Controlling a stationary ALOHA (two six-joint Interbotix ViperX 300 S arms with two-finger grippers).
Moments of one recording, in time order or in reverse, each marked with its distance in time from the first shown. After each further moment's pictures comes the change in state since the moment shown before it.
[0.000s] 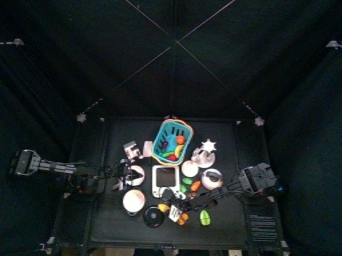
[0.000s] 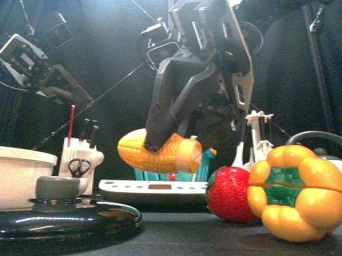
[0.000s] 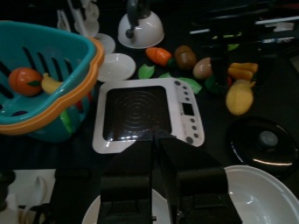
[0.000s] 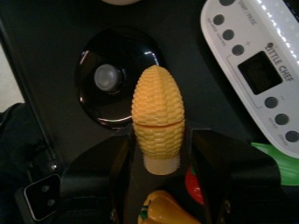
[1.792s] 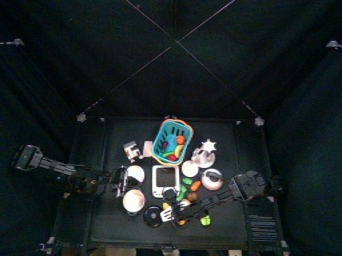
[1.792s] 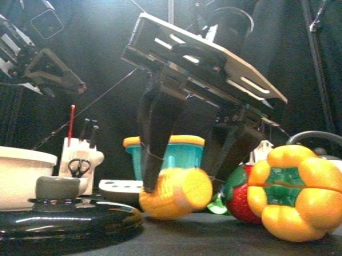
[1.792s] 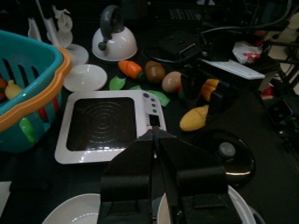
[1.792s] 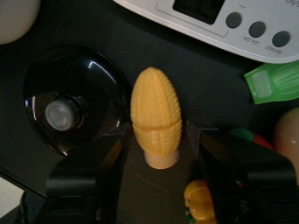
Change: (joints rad) left arm -0.137 -0.002 0.026 -0.146 -0.109 0.000; right arm 0.084 0.150 -0.233 -0.021 0.408 0.609
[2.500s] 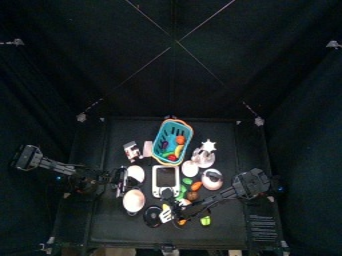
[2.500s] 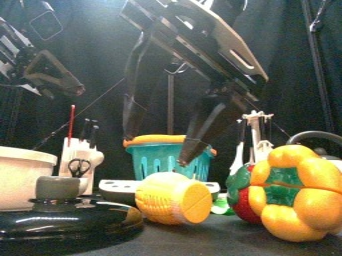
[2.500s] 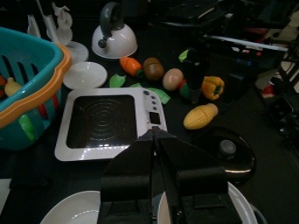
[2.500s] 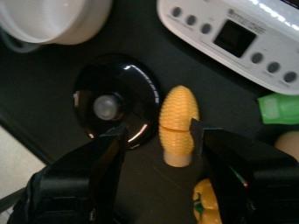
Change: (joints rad) left arm 0.000 0.000 0.006 0.000 0.000 0.000; right arm 0.011 -0.061 -0.026 -0.074 -0.034 -0.115
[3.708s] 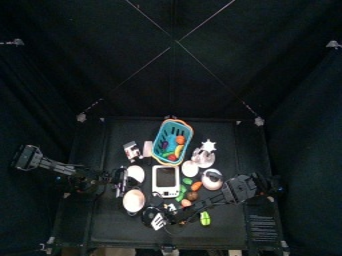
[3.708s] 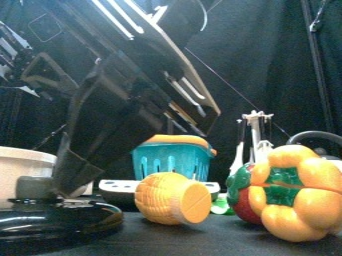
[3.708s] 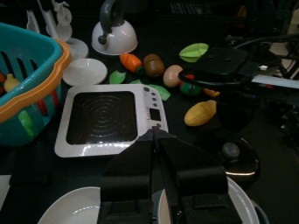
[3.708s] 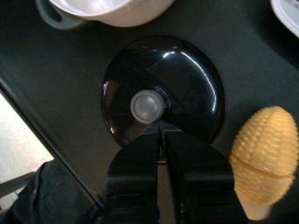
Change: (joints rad) left arm -0.002 0.000 0.014 -0.002 0.000 -0.002; right arm -0.009 0.189 -0.147 -0.009 -0.156 -0.058
